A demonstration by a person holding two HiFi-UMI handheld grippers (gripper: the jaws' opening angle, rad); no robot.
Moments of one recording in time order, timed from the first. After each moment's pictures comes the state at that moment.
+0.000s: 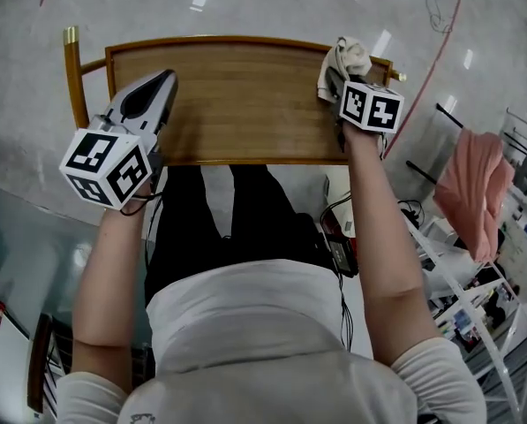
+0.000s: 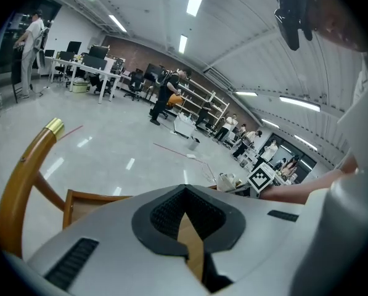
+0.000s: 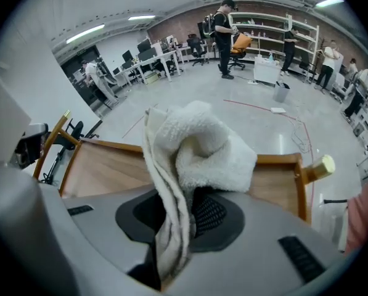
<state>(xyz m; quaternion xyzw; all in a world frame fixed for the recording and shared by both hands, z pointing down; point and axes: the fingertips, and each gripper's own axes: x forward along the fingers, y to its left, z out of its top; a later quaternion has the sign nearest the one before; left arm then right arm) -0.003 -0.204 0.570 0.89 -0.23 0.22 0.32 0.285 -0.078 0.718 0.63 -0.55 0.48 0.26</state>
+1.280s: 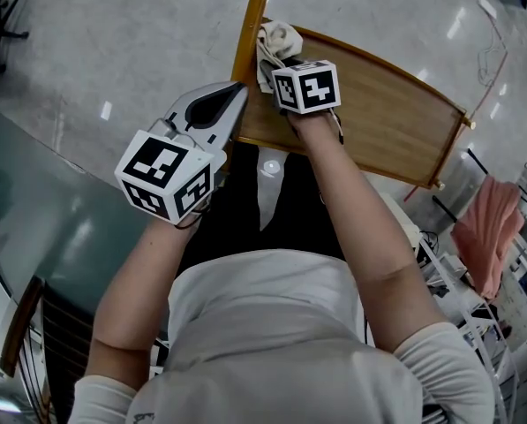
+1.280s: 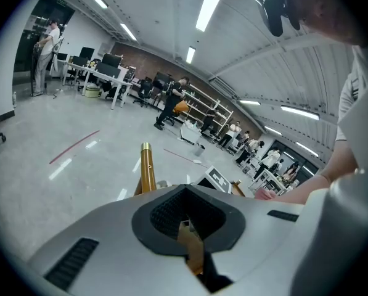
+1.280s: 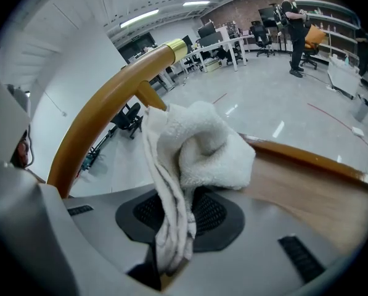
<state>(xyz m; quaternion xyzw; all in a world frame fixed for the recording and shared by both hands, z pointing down) -0.197 -0.213 0.524 0.89 -0.26 0.19 0.33 -0.143 -0.234 0.724 0.44 -0.72 0.45 0.28</state>
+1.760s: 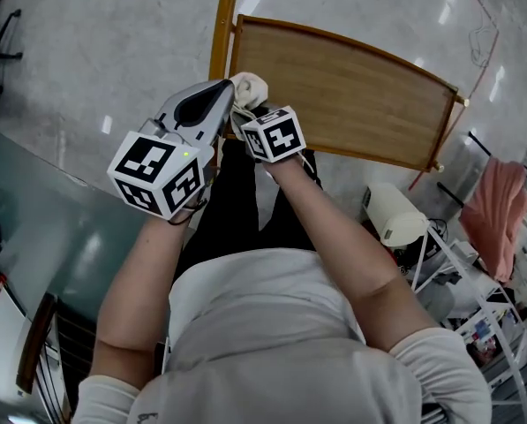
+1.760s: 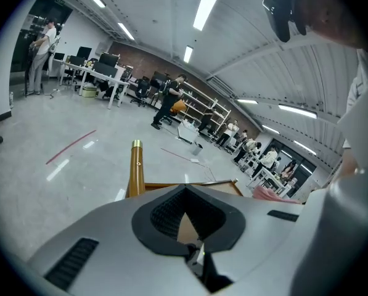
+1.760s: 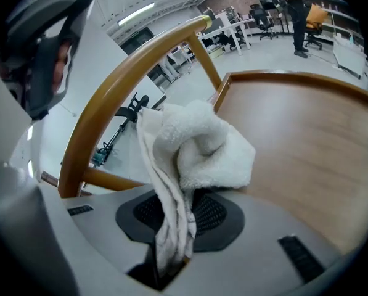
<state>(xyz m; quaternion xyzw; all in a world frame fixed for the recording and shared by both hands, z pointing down) -0.187 -0.204 0.528 0.89 -0.25 0.19 0.32 -0.207 -0.118 0.740 0.39 -0.72 0.50 0.28</state>
